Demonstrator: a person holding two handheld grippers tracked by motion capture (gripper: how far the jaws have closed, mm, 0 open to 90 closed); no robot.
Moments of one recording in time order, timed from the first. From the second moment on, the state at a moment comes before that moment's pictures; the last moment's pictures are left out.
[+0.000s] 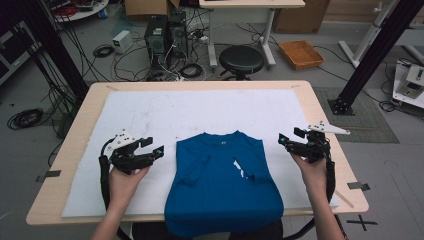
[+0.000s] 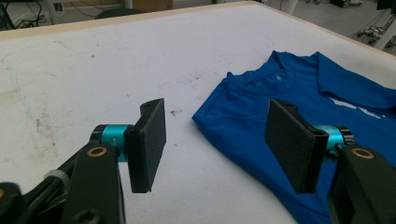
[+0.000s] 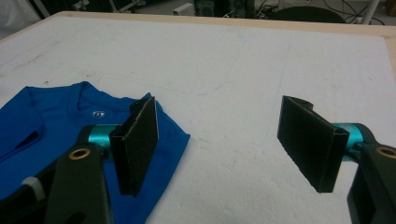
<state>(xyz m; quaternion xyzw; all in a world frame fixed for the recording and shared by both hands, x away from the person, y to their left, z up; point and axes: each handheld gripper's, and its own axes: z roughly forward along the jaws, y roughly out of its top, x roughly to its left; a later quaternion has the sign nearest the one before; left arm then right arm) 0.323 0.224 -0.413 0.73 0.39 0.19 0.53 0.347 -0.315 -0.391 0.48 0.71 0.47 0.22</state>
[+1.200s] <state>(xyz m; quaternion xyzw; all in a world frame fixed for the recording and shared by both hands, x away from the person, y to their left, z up) 0.324 0.210 -0.416 0.75 0.37 0.17 0.53 0.345 -0.313 -0.386 0.47 0.70 0.48 0.22</state>
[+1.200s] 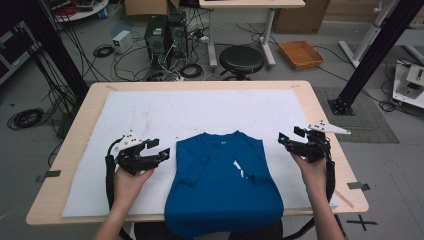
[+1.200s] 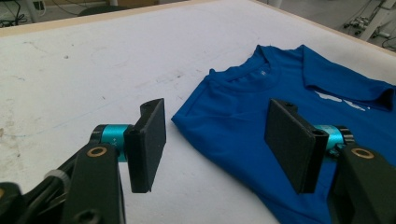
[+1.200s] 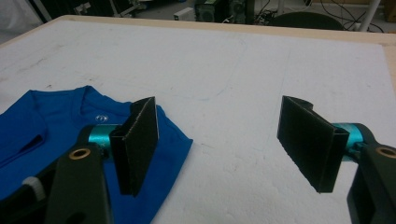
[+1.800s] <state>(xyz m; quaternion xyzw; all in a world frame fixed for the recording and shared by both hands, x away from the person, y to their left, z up) 0.333 0.213 -0.411 0.74 0.38 0.17 0.53 0.347 -0.322 -0.390 0.49 0.70 0.48 0.22</state>
